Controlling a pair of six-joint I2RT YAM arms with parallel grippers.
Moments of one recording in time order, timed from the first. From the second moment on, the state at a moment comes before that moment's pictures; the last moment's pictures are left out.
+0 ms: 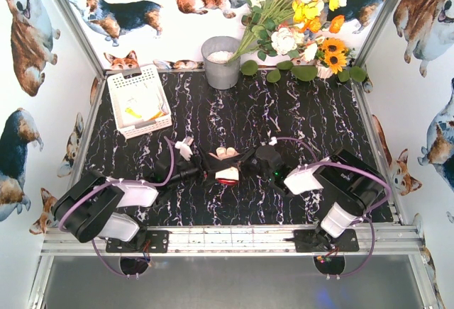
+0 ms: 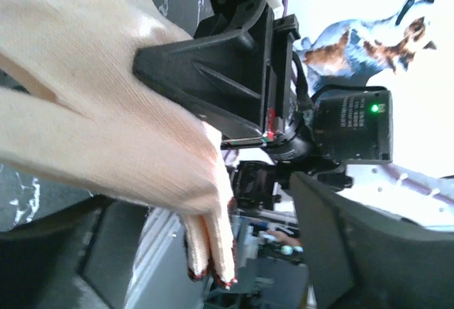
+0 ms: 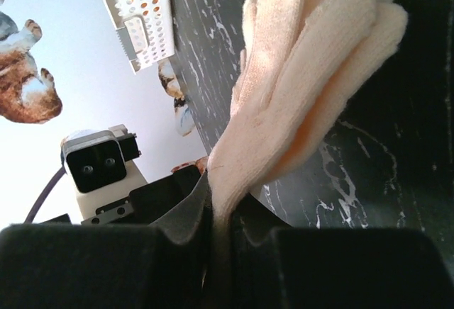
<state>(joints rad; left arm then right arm) -0.62 1.39 0.26 0.88 0.48 -1.45 0.75 1.64 0.46 0.76 -0.10 1.62</state>
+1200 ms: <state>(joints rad) -0.62 1.45 0.36 1.02 0.21 -1.51 0.77 1.38 0.48 0.63 -0.13 1.56</state>
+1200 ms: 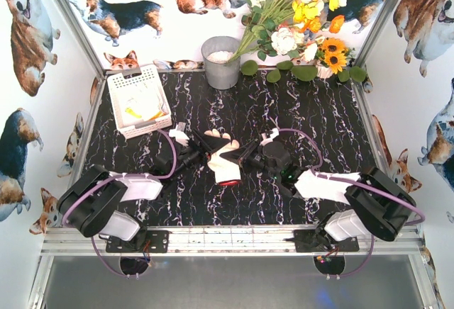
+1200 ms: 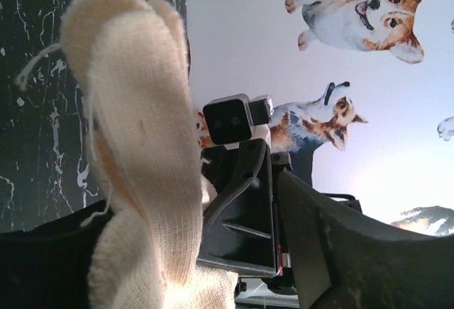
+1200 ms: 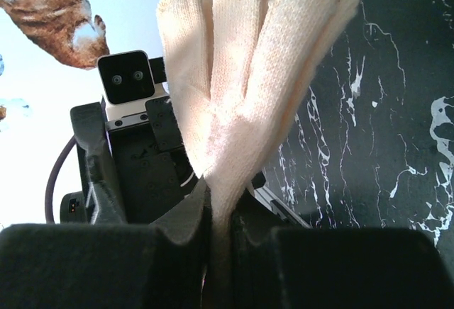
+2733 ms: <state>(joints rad) -0.41 1.28 0.49 0.79 0.31 -1.33 0.78 1.46 0.88 0.35 -0.06 1.17</state>
